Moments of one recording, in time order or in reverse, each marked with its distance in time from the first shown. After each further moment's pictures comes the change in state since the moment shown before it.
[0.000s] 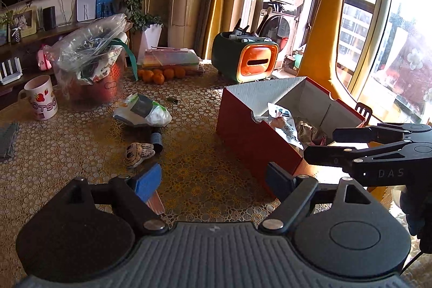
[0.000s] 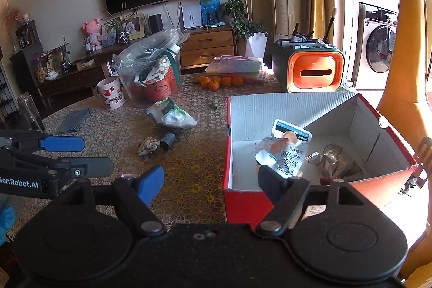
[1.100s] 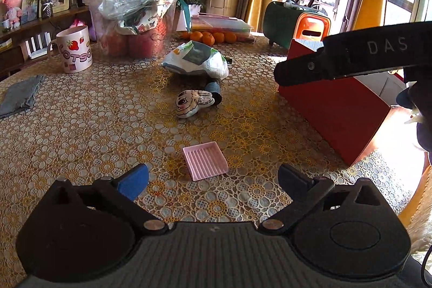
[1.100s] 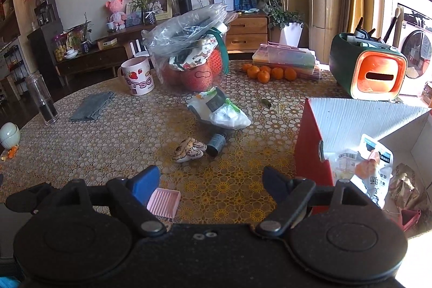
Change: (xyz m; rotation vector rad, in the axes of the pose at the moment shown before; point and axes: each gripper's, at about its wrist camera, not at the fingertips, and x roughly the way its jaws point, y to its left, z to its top) left arm 0.060 0.057 -0.069 -0.074 0.048 0.137; right arm 0.095 0.074 0.021 -0.081 0.070 0.091
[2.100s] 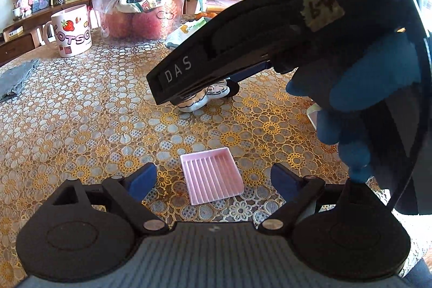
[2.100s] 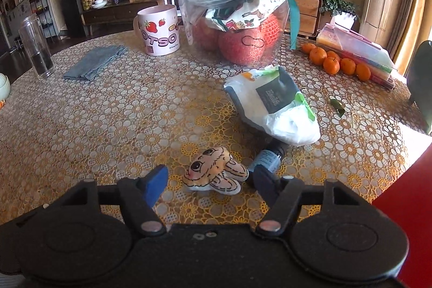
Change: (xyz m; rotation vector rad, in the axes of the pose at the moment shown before) left arm 0.065 0.006 0.003 -0.038 0.032 0.082; right arm 0.150 0.032 0.022 -0.196 0.145 0.095
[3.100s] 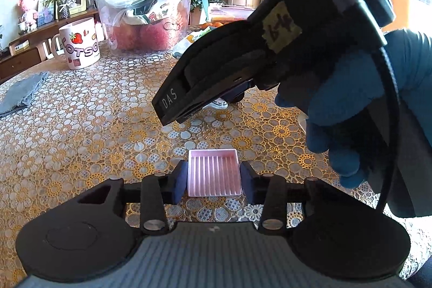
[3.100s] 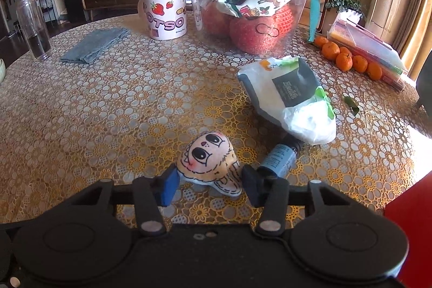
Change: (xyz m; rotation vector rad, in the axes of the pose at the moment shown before) left arm -0.006 0.001 -0.005 0.036 -0.049 0.037; right arm 0.017 0.016 0.001 -0.039 0.047 -0.015
